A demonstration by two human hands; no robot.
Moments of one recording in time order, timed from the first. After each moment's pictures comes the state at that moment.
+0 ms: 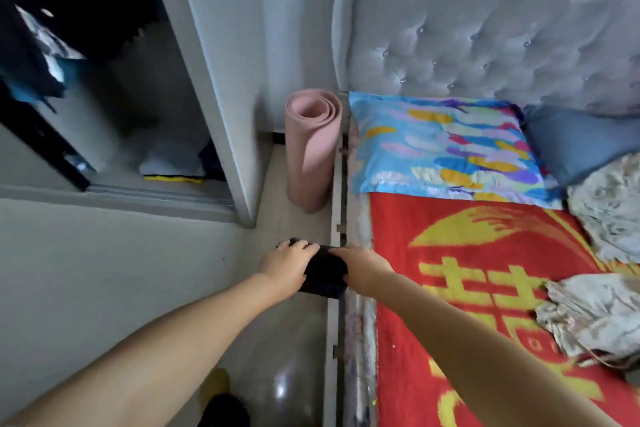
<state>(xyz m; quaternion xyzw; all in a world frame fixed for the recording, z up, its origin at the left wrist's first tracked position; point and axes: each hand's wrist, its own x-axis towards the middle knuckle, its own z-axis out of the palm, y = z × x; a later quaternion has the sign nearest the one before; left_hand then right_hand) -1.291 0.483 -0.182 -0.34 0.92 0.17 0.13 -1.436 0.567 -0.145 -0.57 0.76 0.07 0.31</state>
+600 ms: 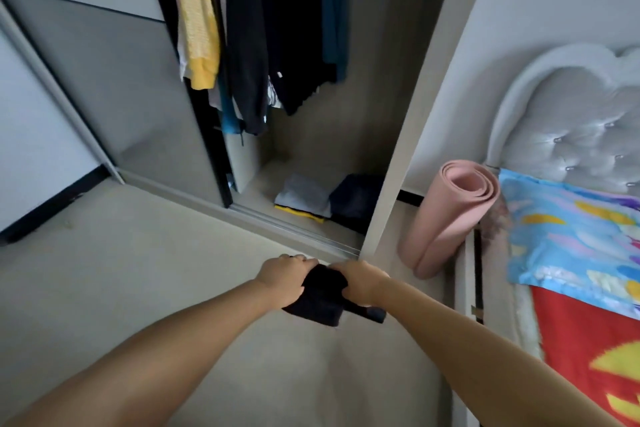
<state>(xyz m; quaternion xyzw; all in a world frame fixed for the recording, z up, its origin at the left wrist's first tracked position) -0.927 0.287 -0.126 -0.45 0.88 0.12 0.11 -1.102 0.321 -0.109 -0.72 0.62 0.08 0.30</state>
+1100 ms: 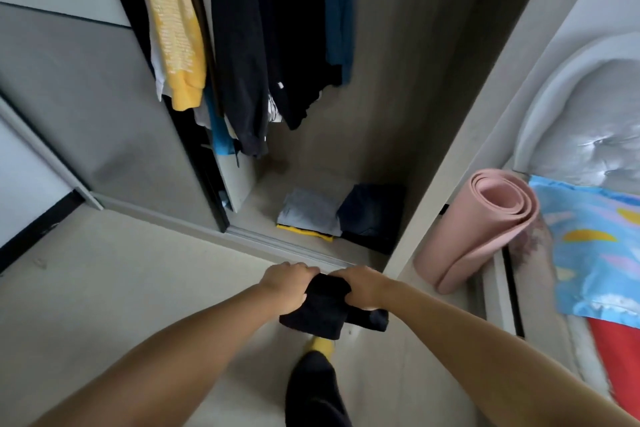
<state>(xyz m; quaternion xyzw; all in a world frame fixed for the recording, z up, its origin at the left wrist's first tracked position) -0.894 0.116 -0.162 -0.42 0.88 0.13 0.17 -1.070 0.155 -0.151 -0.71 0.61 0.10 0.33</state>
